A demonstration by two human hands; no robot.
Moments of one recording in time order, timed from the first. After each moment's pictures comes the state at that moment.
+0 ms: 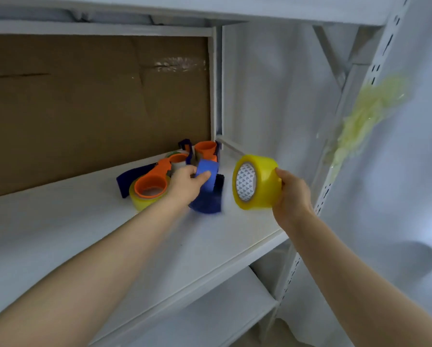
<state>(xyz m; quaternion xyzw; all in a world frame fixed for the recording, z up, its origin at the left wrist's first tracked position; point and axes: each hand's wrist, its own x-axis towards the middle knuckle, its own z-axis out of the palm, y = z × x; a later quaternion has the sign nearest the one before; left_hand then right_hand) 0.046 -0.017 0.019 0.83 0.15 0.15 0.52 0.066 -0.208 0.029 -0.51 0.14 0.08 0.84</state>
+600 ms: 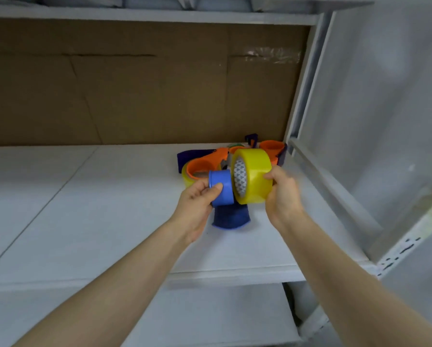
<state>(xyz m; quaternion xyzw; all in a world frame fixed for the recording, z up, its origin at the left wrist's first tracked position) -0.015 -0.036 -0.005 0.54 0.22 0.29 0.76 0.093 -0.133 0.021 -0.52 -0.08 0.25 0.81</state>
